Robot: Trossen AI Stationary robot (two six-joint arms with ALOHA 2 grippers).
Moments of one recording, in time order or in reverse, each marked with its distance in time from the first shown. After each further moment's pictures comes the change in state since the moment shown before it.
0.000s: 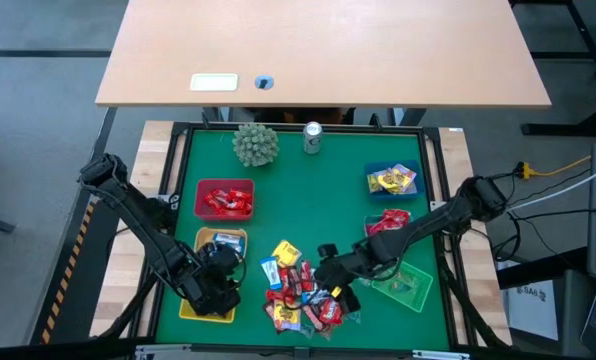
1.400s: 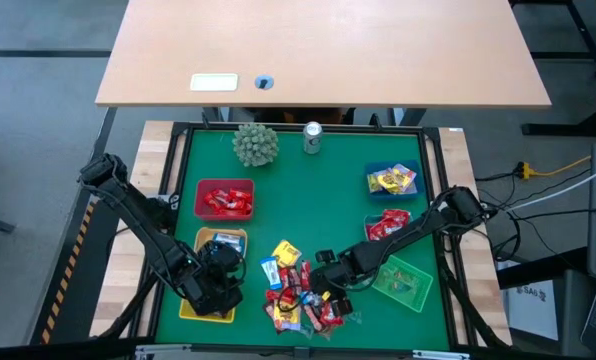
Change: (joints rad) left arm 0.002 0.000 0.000 0.010 -0.070 0.000; right arm -0.001 0.188 0.001 0.023 -0.042 0.055
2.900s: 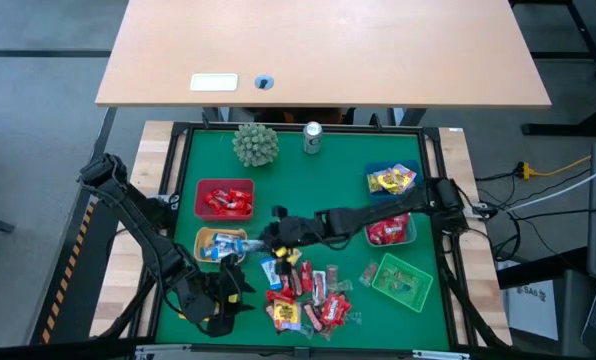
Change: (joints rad) left arm -0.028 0.000 0.000 0.400 -0.014 0.554; right arm -0.246 0.080 0.259 0.376 0.196 -0.176
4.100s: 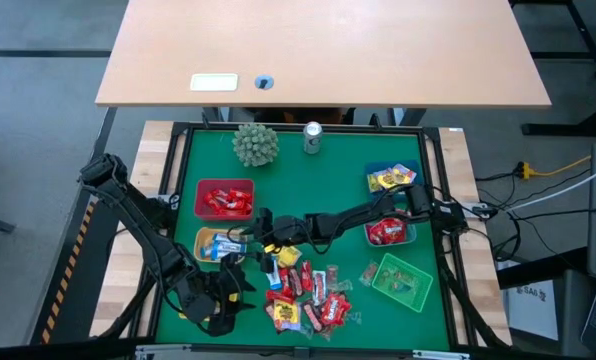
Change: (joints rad) left arm 0.002 0.000 0.000 -0.003 -0.012 -0.008; right arm -0.049 0.230 -0.001 0.479 -0.055 0.060
